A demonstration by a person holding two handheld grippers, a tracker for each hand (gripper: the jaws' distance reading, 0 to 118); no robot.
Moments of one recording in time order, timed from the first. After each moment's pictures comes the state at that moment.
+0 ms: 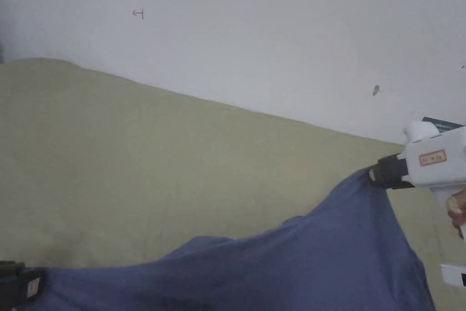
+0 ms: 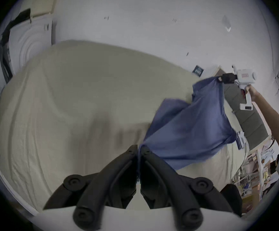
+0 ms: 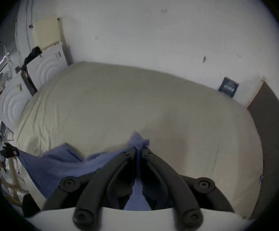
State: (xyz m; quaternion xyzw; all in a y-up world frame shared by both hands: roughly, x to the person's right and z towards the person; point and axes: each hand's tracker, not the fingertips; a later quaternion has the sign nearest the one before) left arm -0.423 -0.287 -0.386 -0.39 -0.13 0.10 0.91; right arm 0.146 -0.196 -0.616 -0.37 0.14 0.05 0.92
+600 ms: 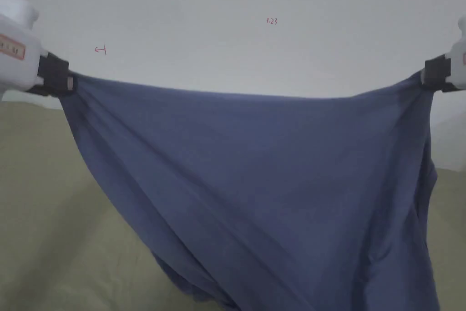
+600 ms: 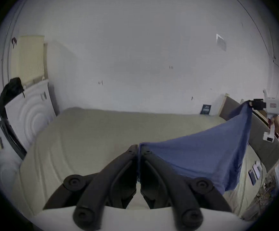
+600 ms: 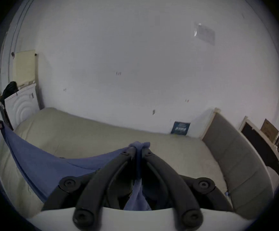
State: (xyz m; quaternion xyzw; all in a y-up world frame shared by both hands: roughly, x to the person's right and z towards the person) left arm -0.388 -0.092 -0.596 -0.23 -0.08 0.02 0.97; right arm 0.203 -0.040 -0.629 -0.18 -0.02 0.07 0.98
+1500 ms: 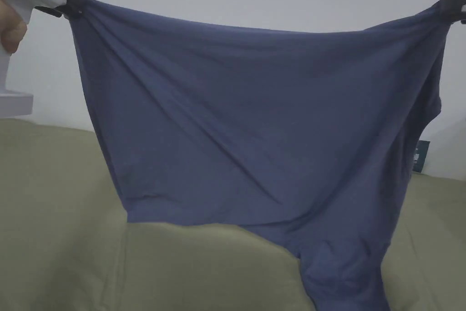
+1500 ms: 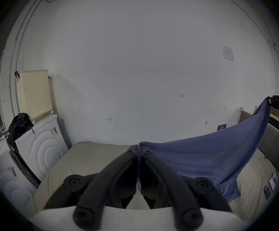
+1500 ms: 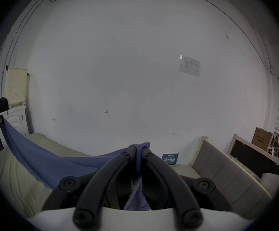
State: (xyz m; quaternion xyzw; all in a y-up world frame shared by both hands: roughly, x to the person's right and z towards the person) left arm -0.351 -0.023 -0.647 -0.14 -0.02 -0.03 0.99; right arm 0.200 0.019 -0.639 -0.07 -0.06 0.07 0.99
